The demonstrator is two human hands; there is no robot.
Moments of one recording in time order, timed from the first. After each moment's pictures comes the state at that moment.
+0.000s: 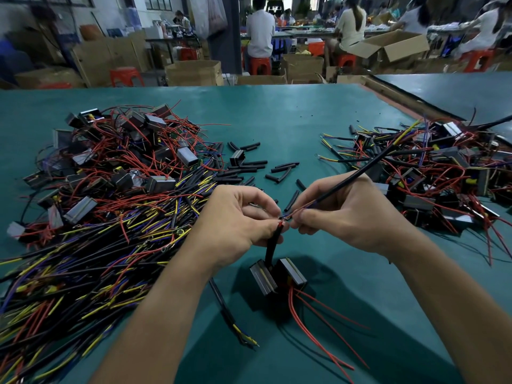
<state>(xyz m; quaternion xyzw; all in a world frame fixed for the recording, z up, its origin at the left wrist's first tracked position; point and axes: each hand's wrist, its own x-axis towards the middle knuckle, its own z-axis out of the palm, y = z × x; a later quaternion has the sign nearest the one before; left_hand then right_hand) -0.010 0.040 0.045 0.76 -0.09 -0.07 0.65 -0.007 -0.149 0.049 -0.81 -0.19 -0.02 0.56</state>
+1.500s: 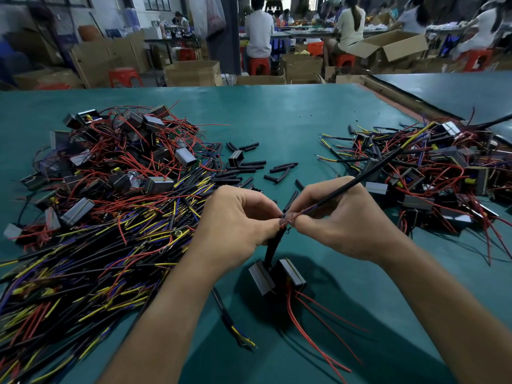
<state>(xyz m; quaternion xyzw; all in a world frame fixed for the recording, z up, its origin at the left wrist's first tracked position) -0.007 0.035 0.035 0.79 -0.13 0.01 0.60 -0.003 -0.145 0.035 -0.83 -0.23 -0.10 0.50</state>
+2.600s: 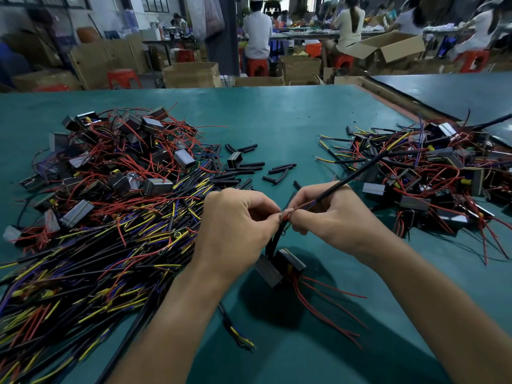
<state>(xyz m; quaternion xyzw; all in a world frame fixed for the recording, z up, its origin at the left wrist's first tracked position) -0.009 0.032 0.031 0.84 -0.18 0.21 0.46 0.000 -0.139 0.036 -0.82 -0.12 -0.02 0.56</state>
